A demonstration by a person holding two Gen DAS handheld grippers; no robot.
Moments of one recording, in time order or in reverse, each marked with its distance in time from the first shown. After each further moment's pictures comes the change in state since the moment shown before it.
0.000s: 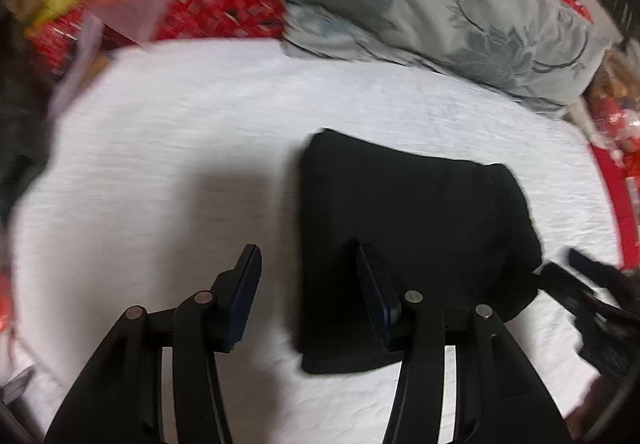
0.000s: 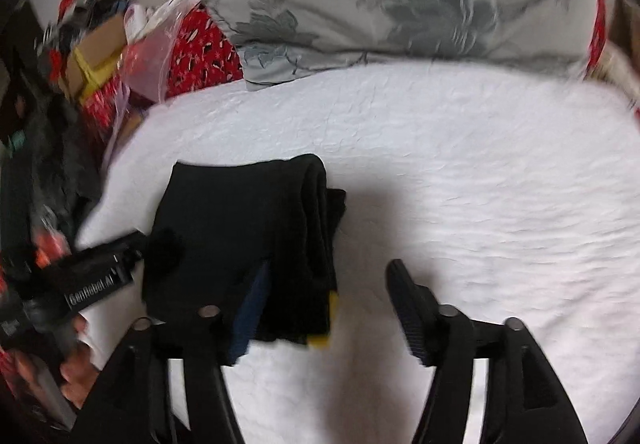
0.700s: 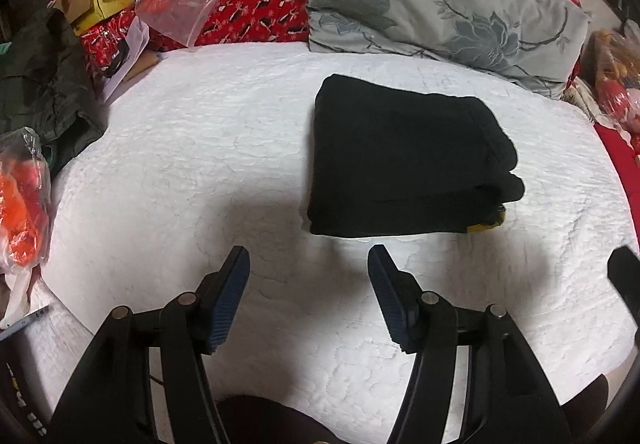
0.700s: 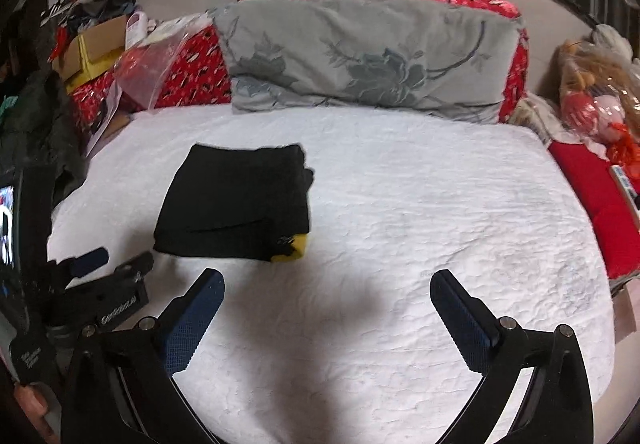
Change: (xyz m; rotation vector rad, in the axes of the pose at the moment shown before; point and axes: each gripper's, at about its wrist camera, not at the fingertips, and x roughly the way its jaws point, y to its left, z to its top) left arm -0.054 -0.012 -0.083 -0.011 -0.069 0.073; right arm -0.105 0.033 -0.083 -0.033 -0.198 -0.221
